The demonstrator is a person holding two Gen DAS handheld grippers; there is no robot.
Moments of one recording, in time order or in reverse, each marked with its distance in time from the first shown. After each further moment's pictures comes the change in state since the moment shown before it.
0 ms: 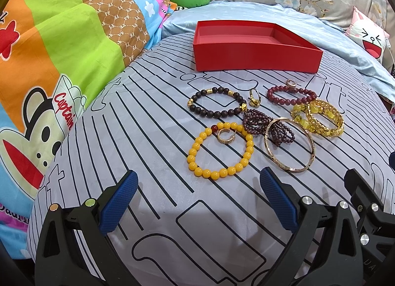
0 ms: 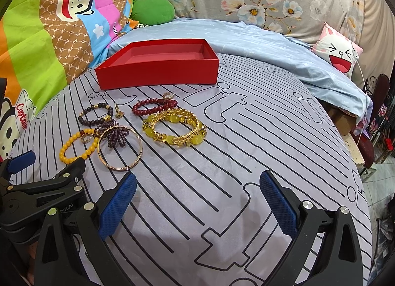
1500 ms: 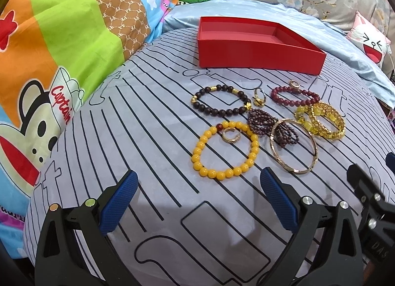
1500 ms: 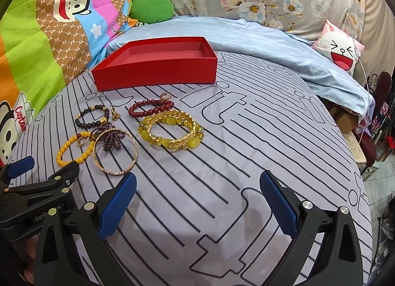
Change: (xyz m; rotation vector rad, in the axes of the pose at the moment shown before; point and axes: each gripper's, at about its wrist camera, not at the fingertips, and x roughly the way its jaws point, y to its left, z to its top) left arm 0.007 0.010 0.002 -0.029 0.026 -0.024; right arm 0.011 -0.006 0.006 0.019 0.020 0.016
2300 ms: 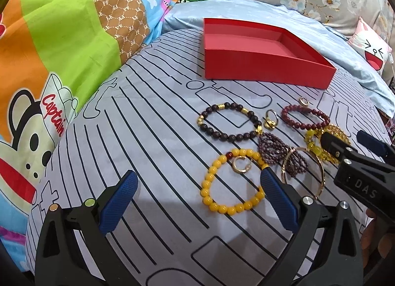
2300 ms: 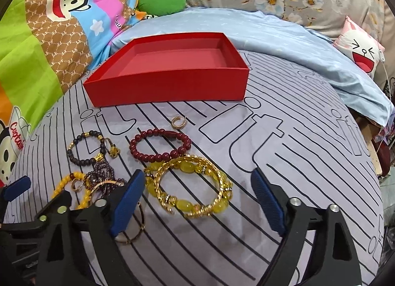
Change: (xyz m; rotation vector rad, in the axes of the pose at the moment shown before) left arm 0.018 0.014 0.030 -0.021 0.023 -0.036; right arm 0.061 0.019 0.055 -0.021 0.071 0.084
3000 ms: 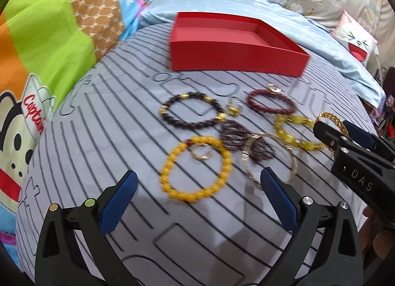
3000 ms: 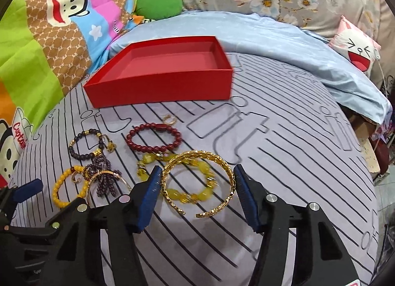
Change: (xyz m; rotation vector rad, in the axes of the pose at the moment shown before) left arm -0.006 -0.029 -0.009 0.054 0.033 -0.114; right arm -0.026 -0.022 -0.011 0.024 -0.025 -0.019
